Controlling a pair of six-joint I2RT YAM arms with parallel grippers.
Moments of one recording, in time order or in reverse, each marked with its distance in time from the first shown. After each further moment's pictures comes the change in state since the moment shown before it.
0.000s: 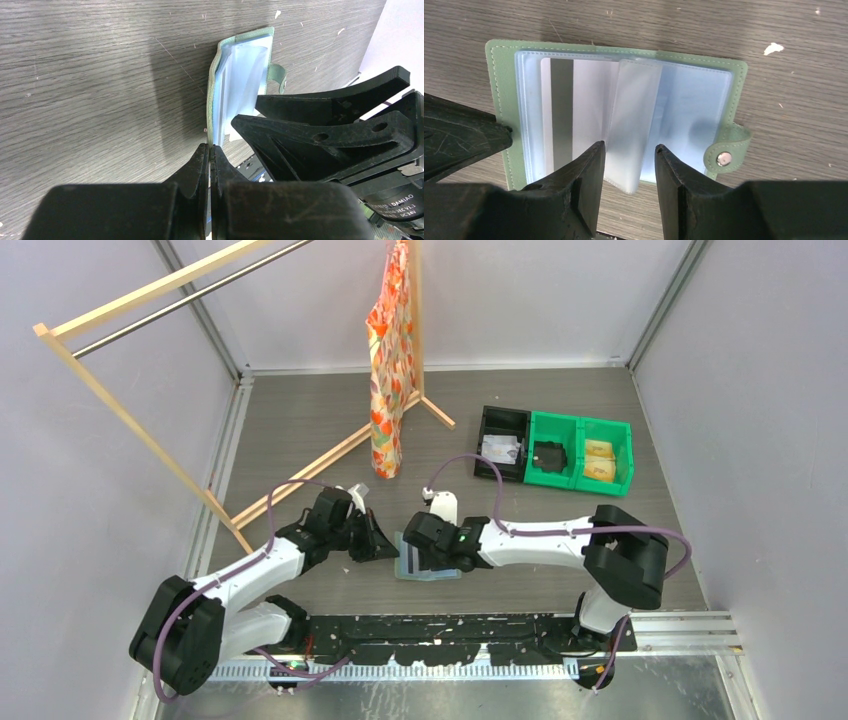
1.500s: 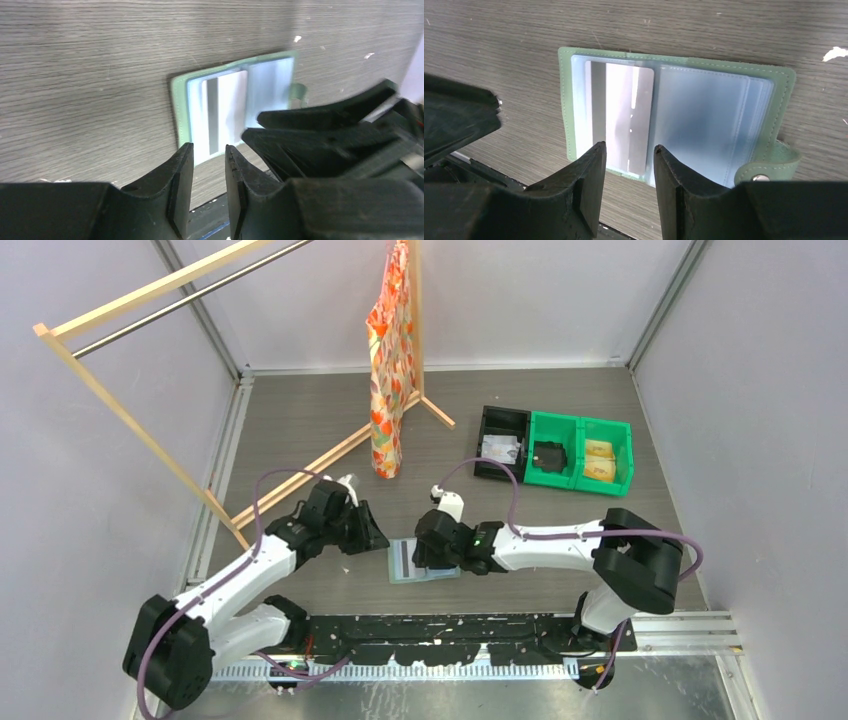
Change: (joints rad) left arm 0.000 -0.052 0.117 -0.238 -0.183 0.087; right arm -0.026 -0.068 -0.119 0.225 -0.080 0.055
